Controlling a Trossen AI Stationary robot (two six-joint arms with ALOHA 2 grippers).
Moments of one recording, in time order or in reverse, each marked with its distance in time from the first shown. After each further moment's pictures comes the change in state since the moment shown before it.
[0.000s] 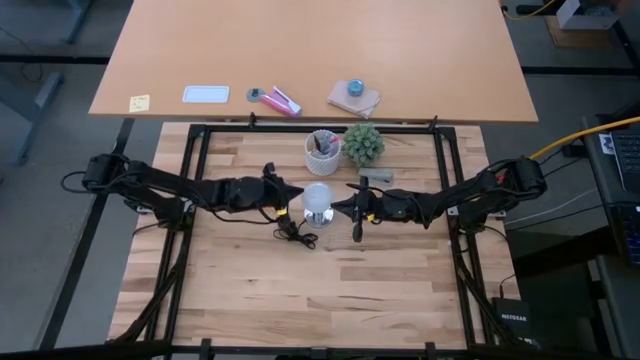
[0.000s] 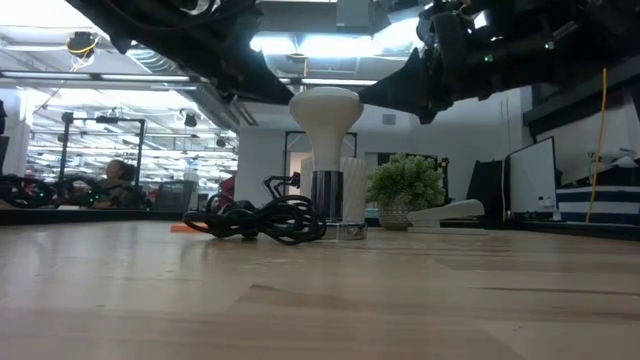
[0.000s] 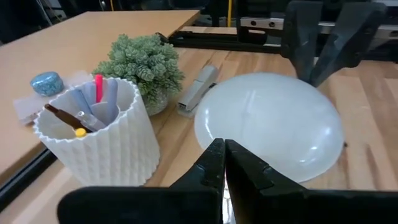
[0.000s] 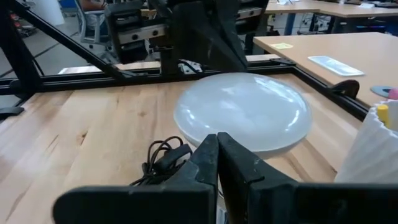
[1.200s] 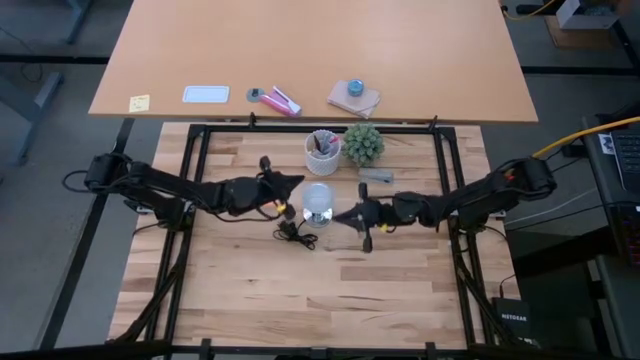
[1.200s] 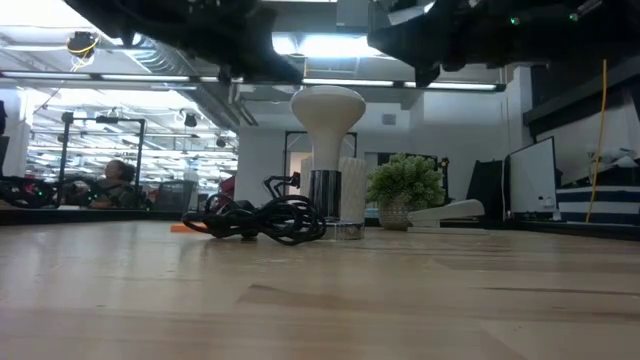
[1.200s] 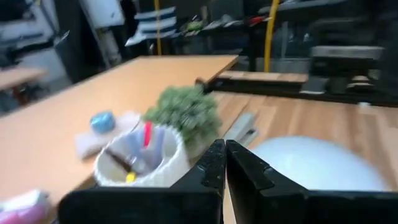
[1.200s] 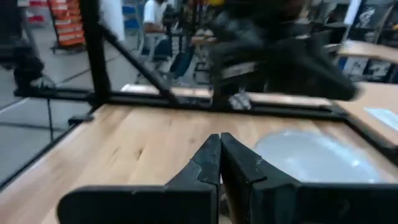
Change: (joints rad) left arm -0.006 0.008 -0.002 0.216 -0.213 0.101; right arm 0.079 -0.090 0.000 0.037 -0.136 -0.113
